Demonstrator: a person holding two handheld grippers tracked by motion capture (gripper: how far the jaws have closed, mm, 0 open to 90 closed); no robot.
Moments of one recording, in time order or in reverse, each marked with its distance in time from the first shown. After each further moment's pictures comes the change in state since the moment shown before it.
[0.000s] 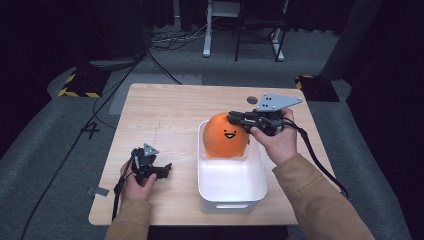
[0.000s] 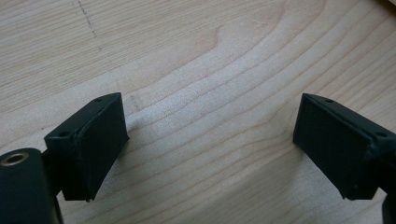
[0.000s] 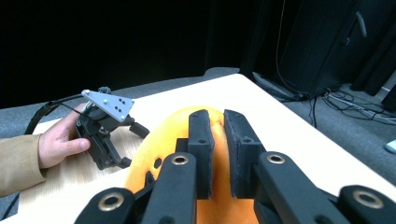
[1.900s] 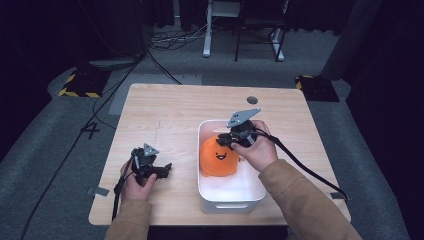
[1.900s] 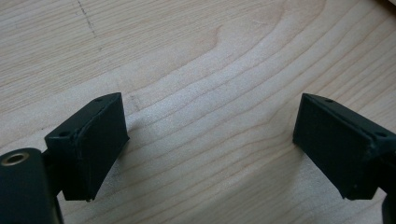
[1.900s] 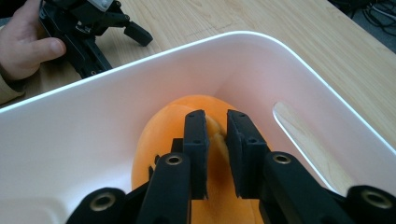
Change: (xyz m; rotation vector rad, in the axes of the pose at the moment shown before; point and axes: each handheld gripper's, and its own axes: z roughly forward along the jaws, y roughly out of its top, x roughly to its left) left arm 0.000 0.000 0.000 0.000 0.000 0.001; right arm 0.009 -0.042 0.062 0.380 0.049 -0.009
